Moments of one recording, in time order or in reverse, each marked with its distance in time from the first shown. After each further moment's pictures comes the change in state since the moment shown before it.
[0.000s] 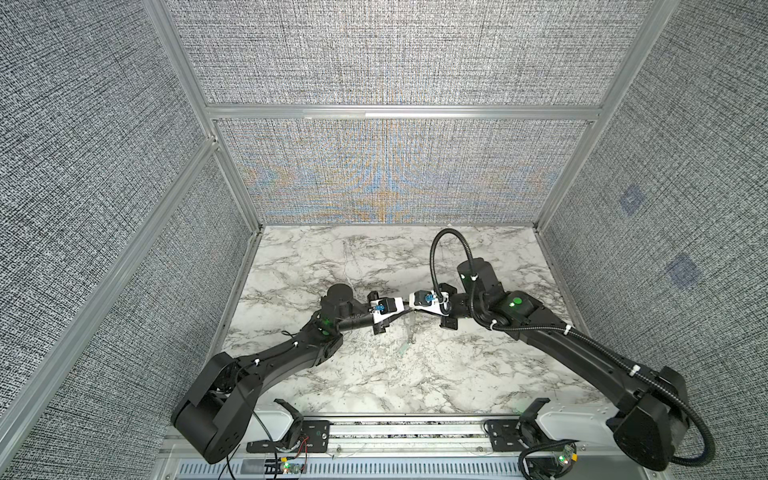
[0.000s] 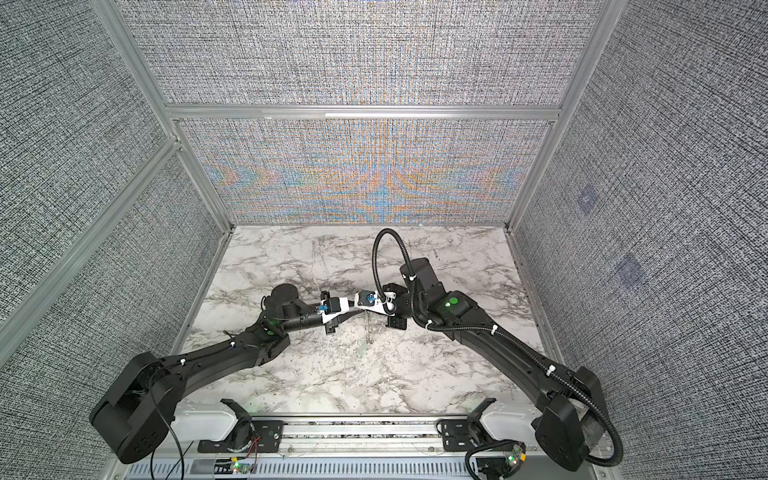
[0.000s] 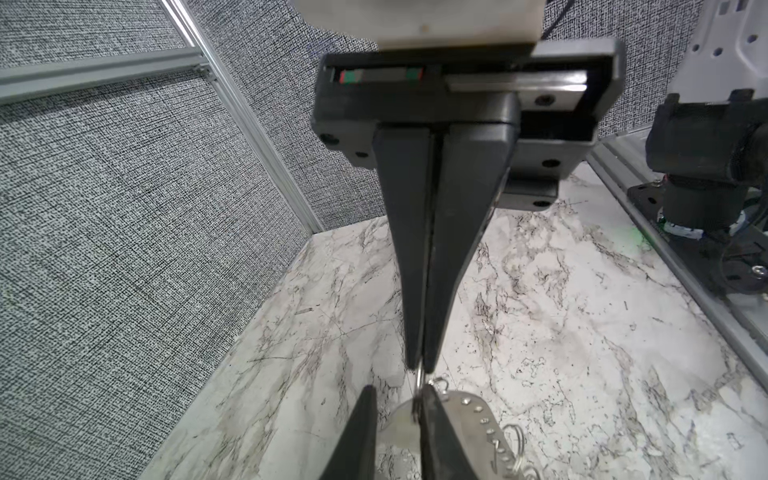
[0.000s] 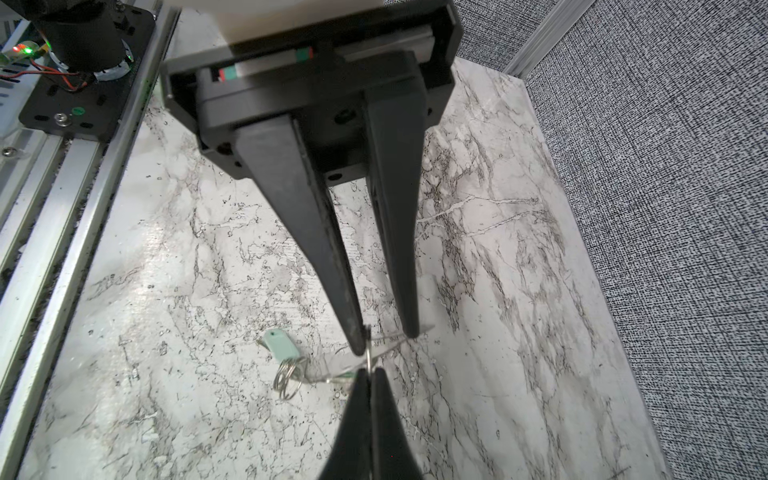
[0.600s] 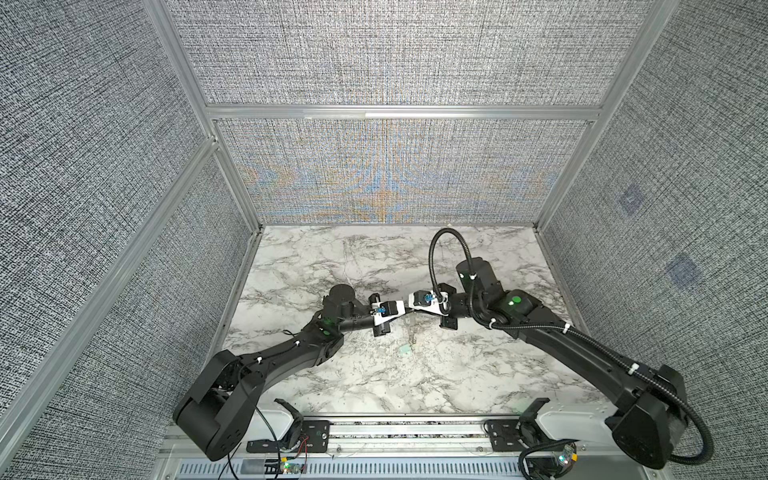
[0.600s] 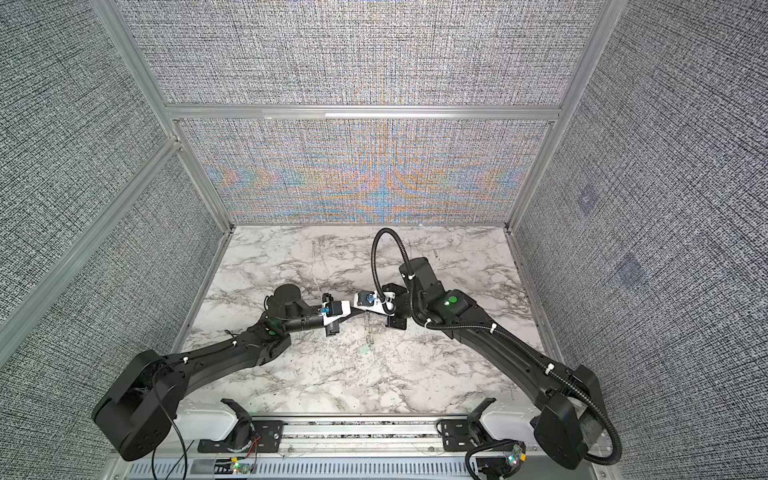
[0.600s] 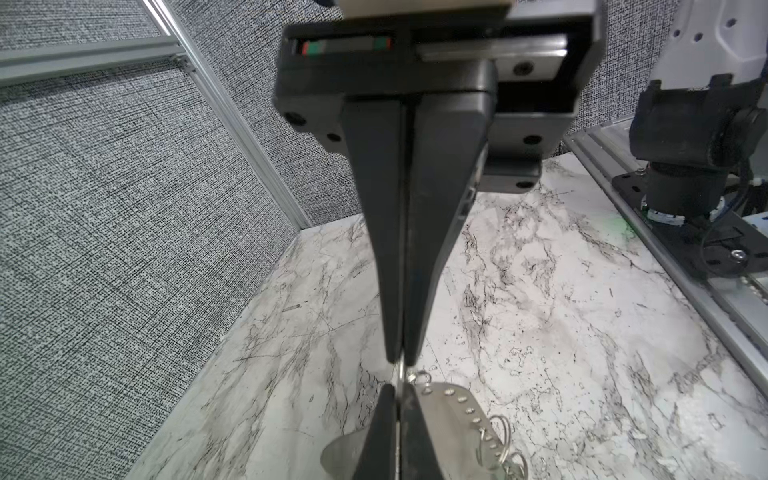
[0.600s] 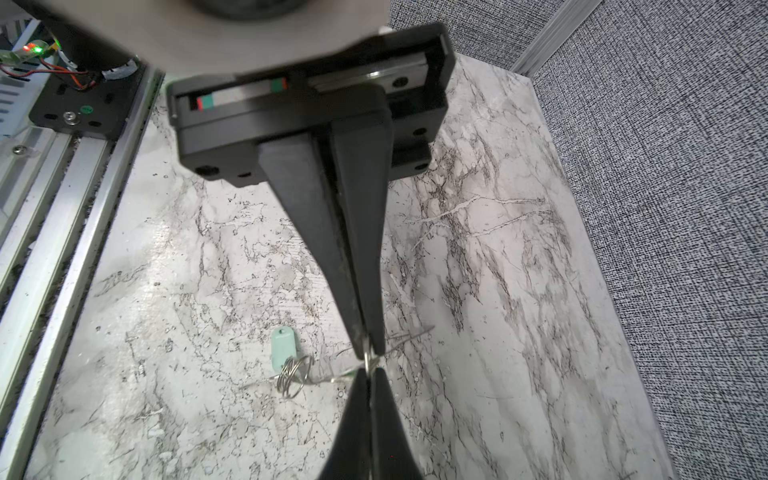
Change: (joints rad) left arm -0.004 0.018 -0.007 -0.002 0.023 0.009; right arm 0.000 0.010 0.013 -0.016 -0.006 -0.003
